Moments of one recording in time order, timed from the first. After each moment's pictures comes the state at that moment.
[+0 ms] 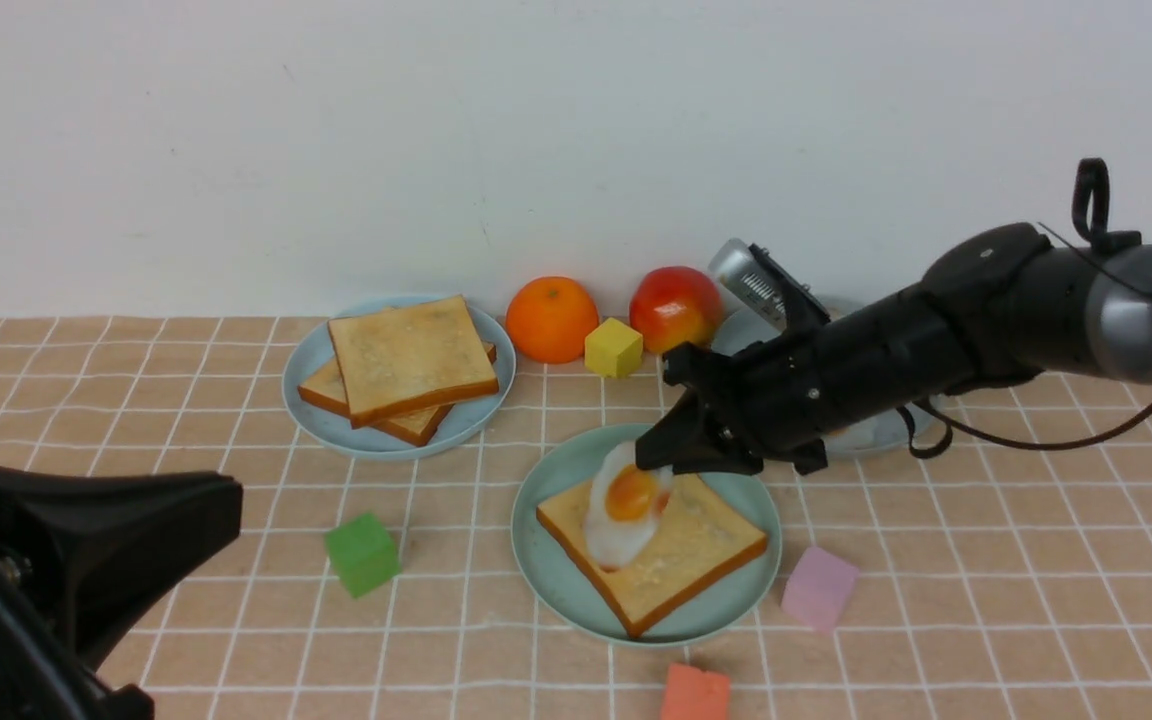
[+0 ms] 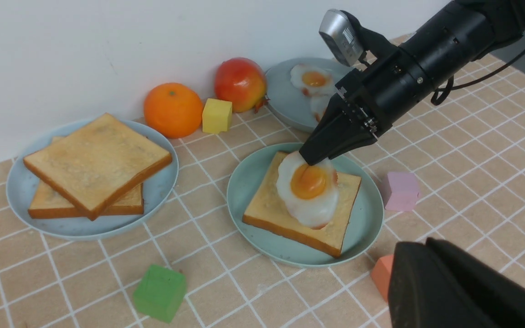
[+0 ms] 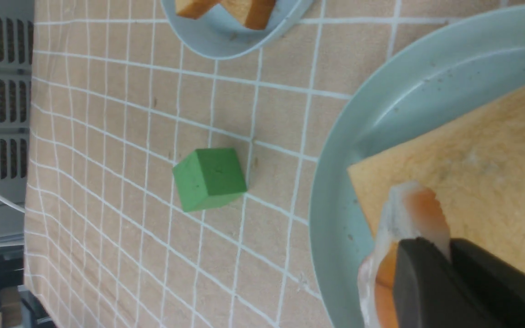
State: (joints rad) right arm 0.27 2.03 -1.38 1.14 0.79 -0.52; left arm -0.80 0.62 -0.65 0.34 0.45 -0.45
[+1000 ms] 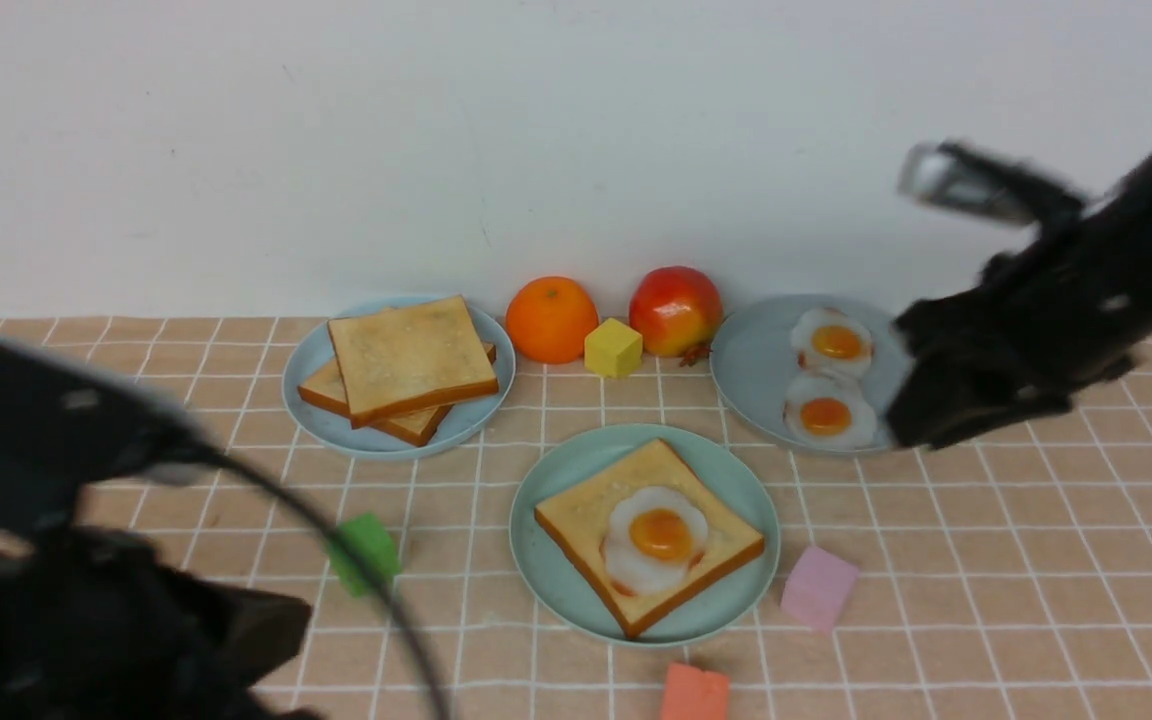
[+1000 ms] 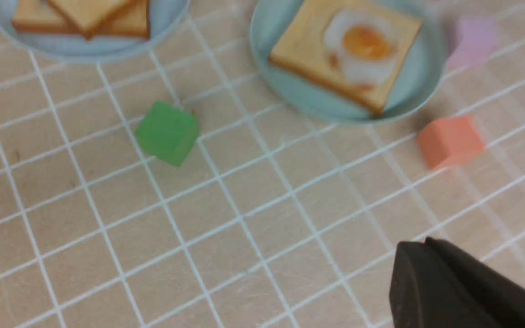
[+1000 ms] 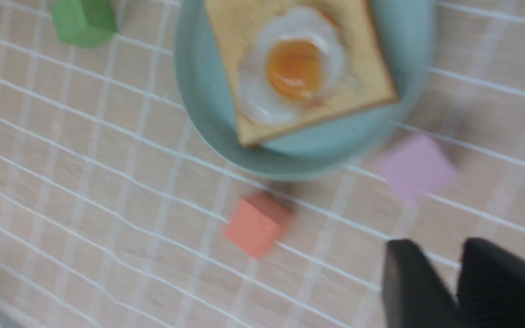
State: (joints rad) right arm 0.16 1.55 -1.38 0.44 1.16 -0.21; left arm -0.80 0.93 -0.72 0.27 0.64 -0.48
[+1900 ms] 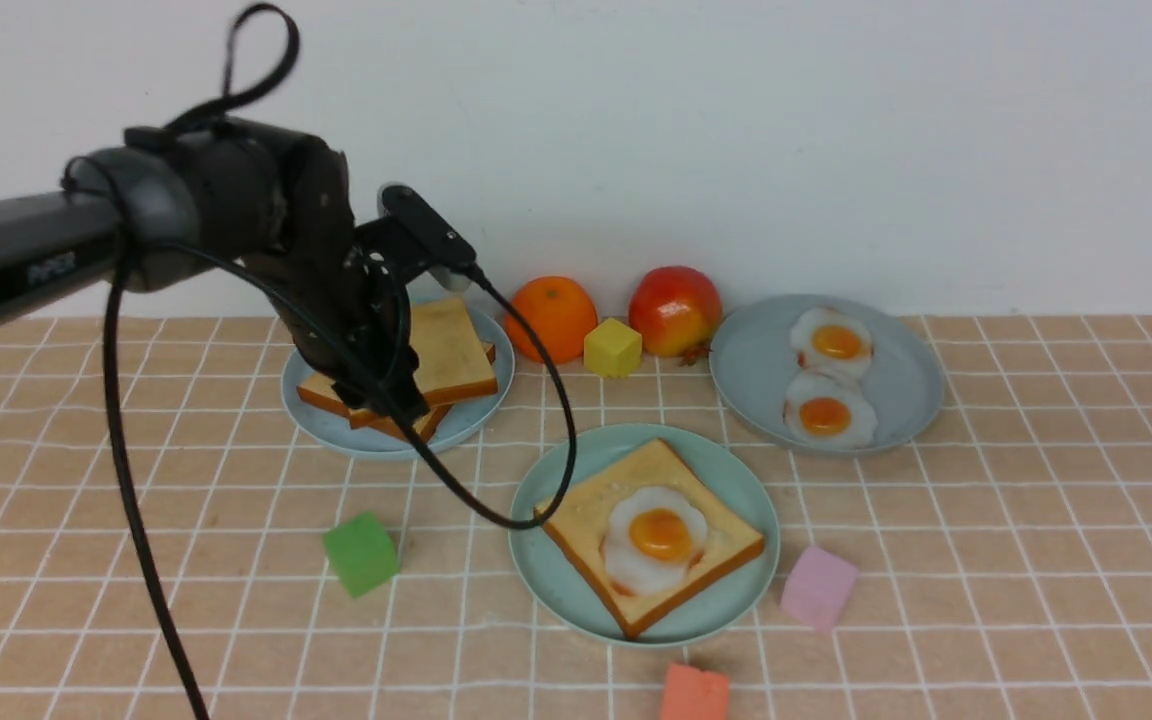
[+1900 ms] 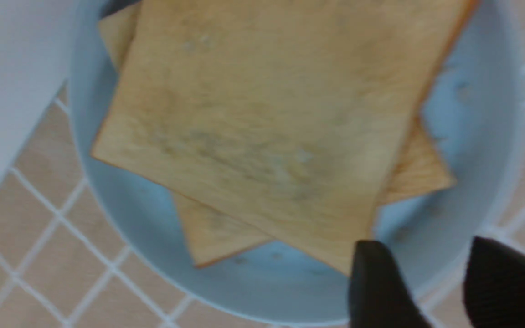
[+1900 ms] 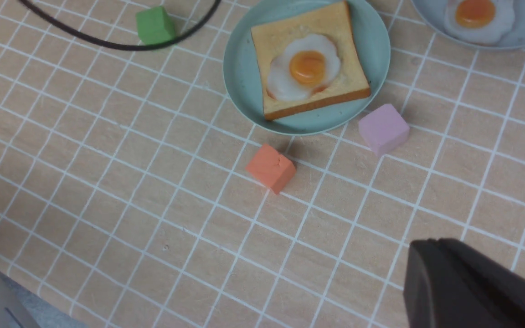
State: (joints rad) right arm 0.24 0.87 -1.10 0.34 1.17 -0.16; left arm -0.29 2.07 -1.64 0.11 0.75 0.54
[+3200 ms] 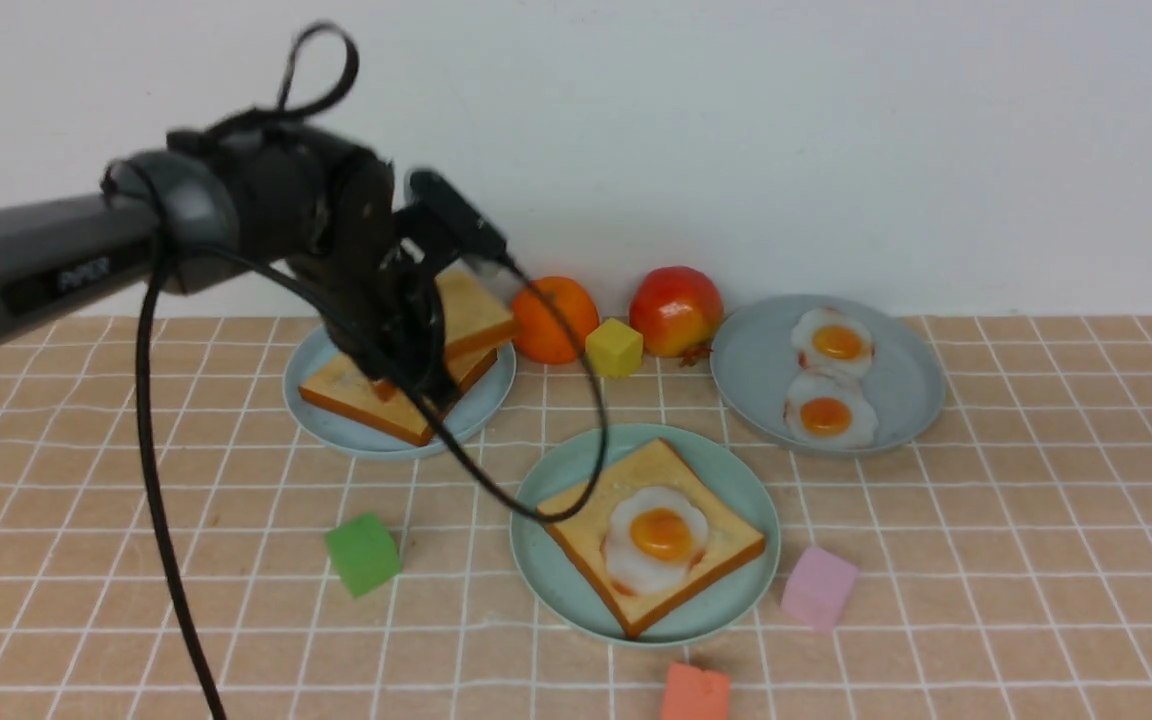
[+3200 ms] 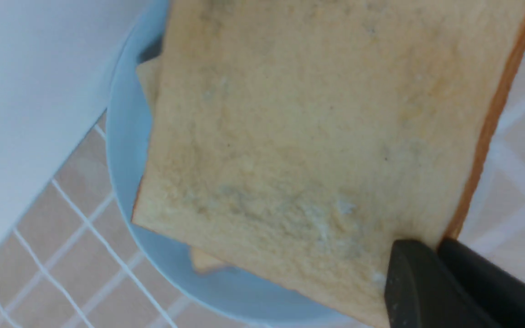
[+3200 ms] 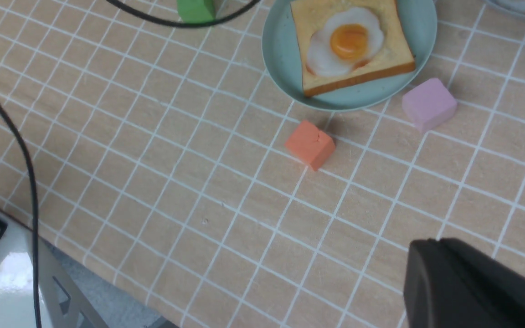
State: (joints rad) right arm 0.24 0.86 -1.10 0.41 1.22 -0.17; left arm -0.39 1.99 -1.64 0.18 0.78 0.33
